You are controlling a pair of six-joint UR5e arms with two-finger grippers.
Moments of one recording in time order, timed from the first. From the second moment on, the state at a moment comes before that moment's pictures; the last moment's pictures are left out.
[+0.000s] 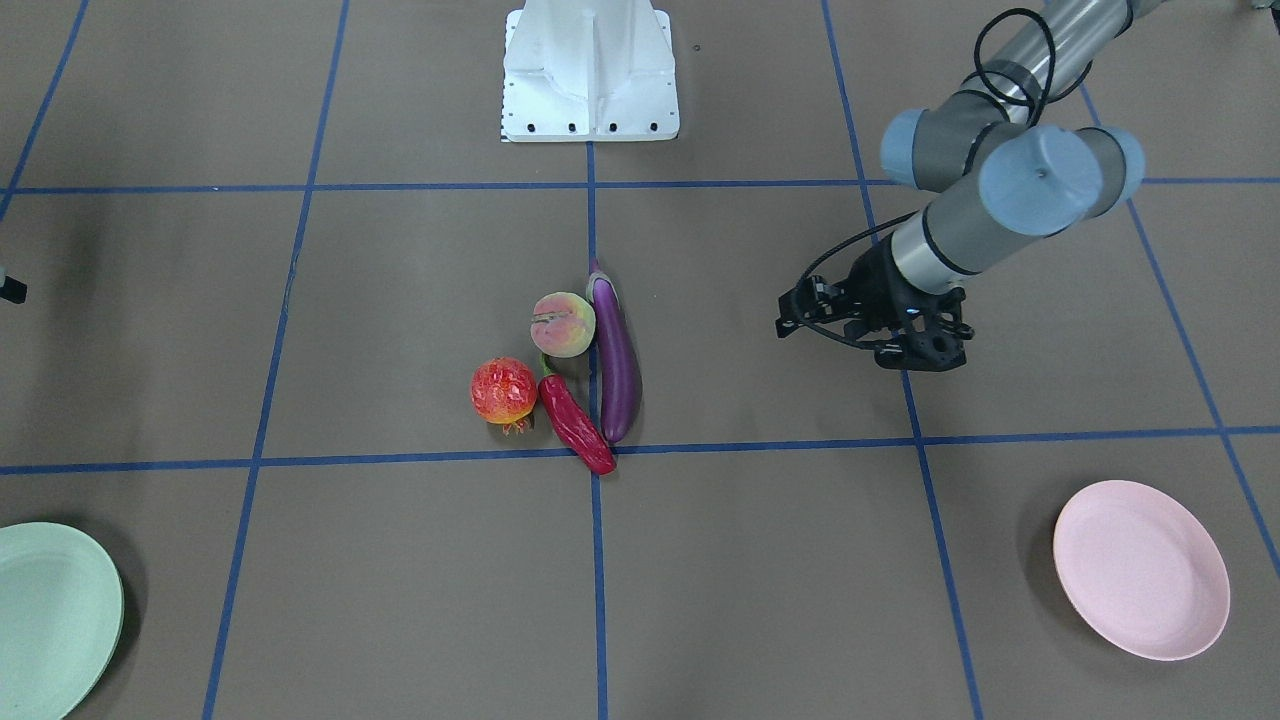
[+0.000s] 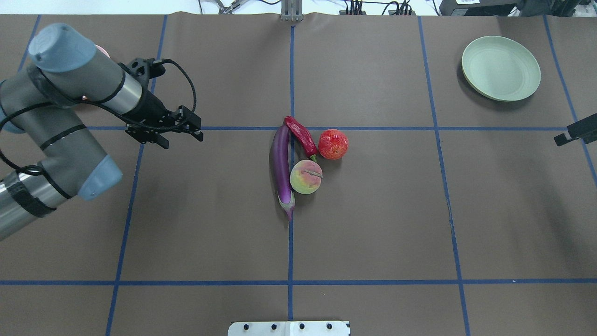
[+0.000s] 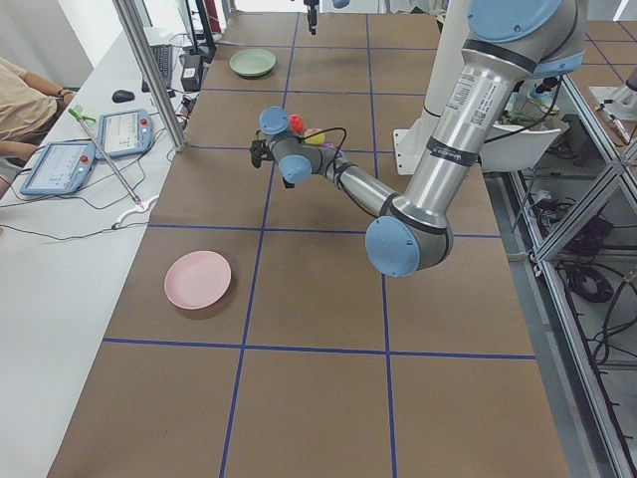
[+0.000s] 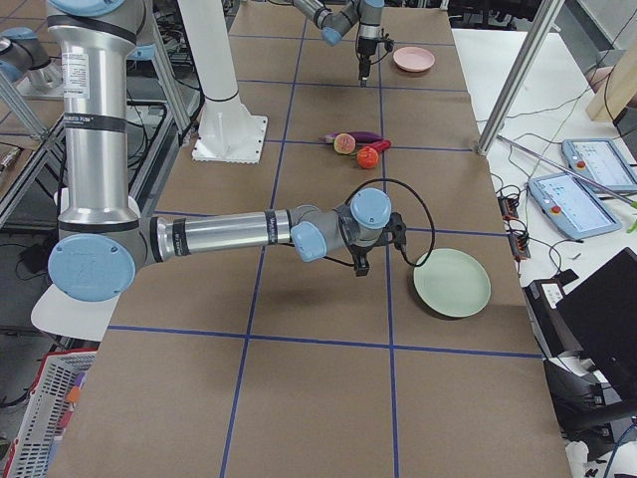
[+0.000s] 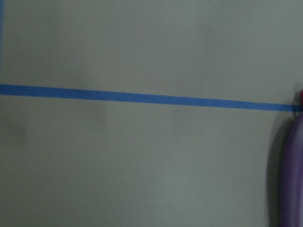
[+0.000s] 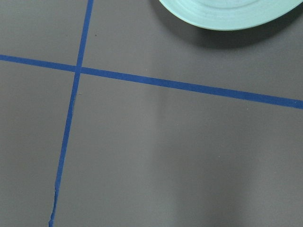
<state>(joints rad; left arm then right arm) -0.80 -2.08 -1.56 -2.03 -2.32 -1.20 1.30 -1.60 1.71 -1.27 2.56 0.31</state>
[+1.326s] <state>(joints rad) -0.61 -2.44 -1.19 -2.03 -2.11 -1.28 1.26 -1.56 1.68 -1.27 2.53 0.31</state>
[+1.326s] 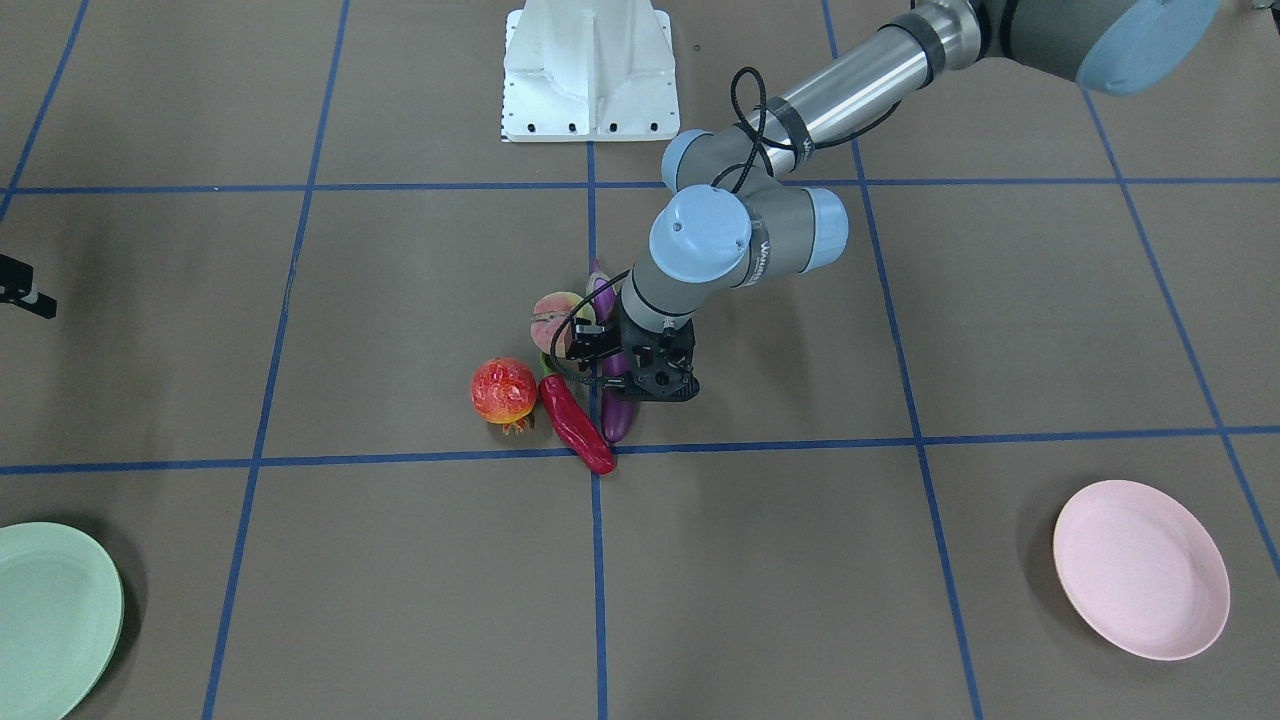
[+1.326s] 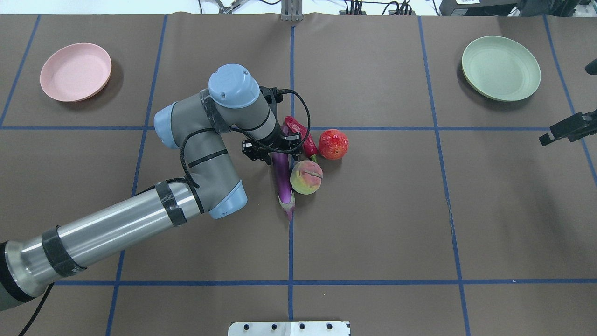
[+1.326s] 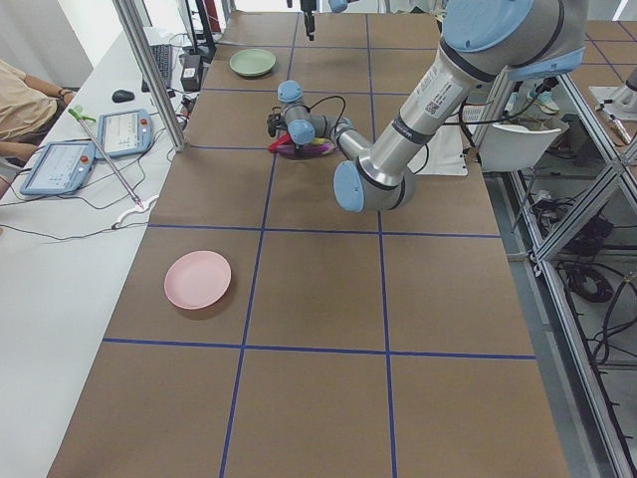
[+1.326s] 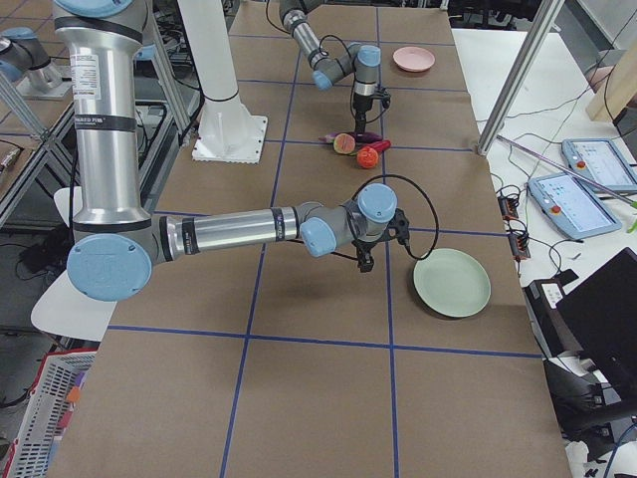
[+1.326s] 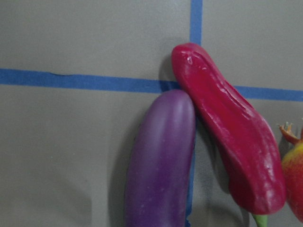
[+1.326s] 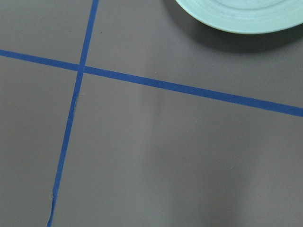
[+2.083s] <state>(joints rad) -0.72 -2.41 -1.22 -2.03 -2.17 -1.30 1.24 -1.50 1.67 -1.27 2.49 0.38</state>
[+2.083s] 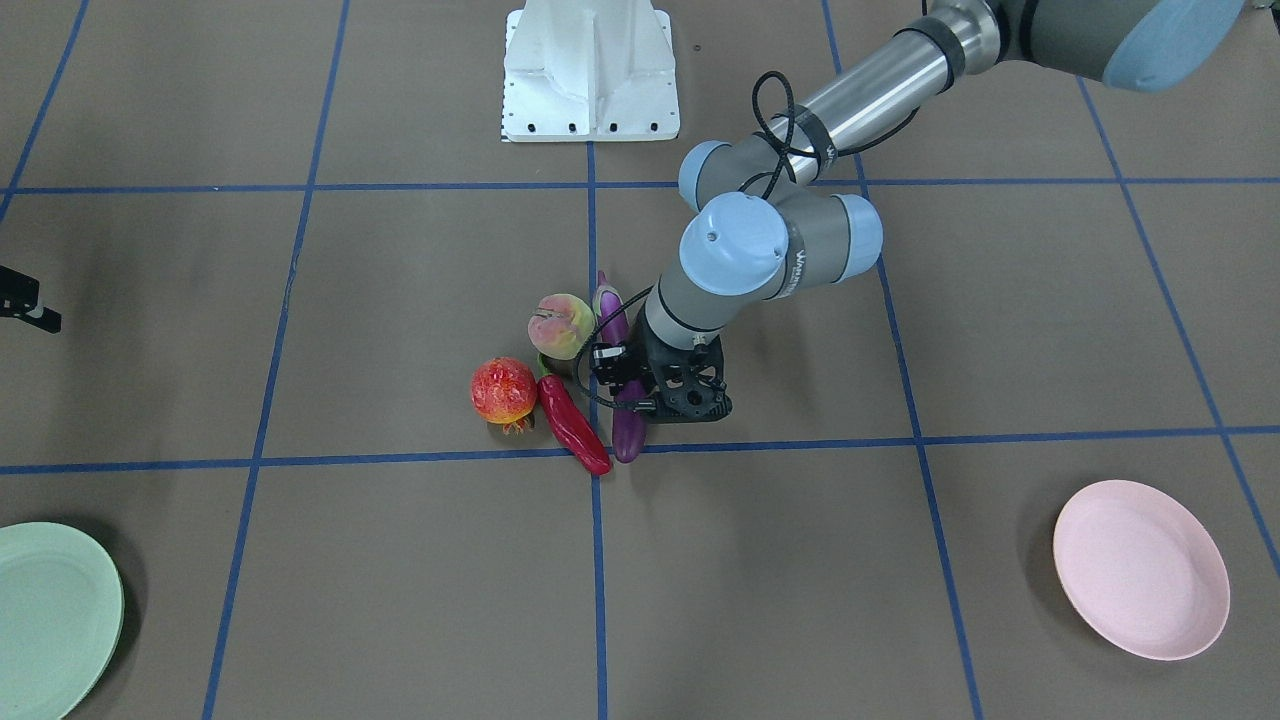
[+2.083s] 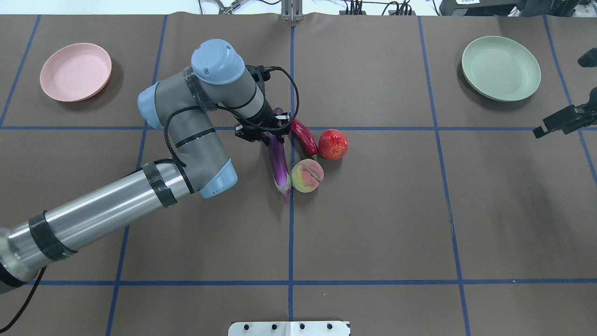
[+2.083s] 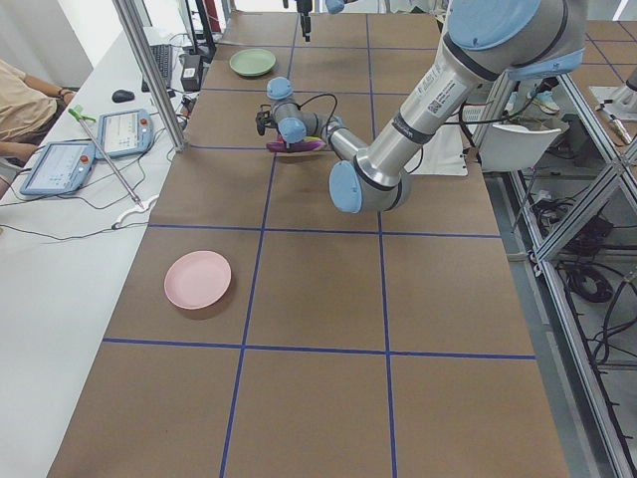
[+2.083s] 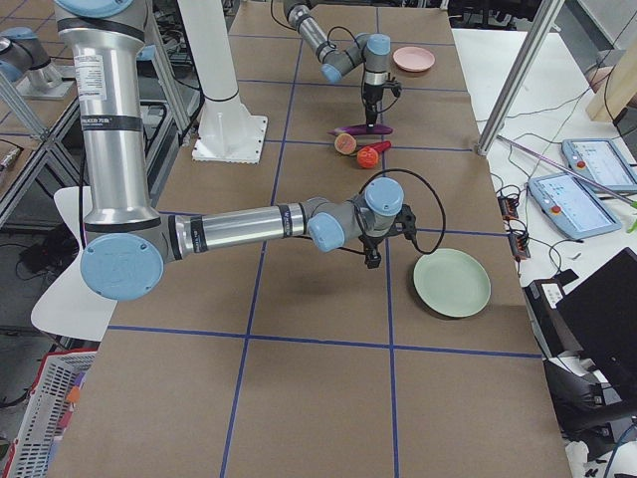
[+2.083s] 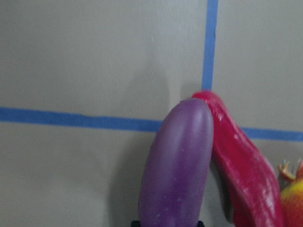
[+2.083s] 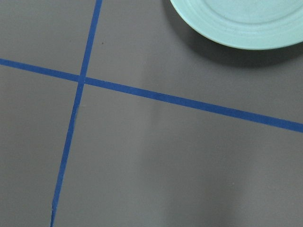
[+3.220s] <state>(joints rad) -1.21 -2.25 -0.92 -1.90 -2.19 -0.69 0.85 -1.17 1.74 -1.27 2.24 1.07</state>
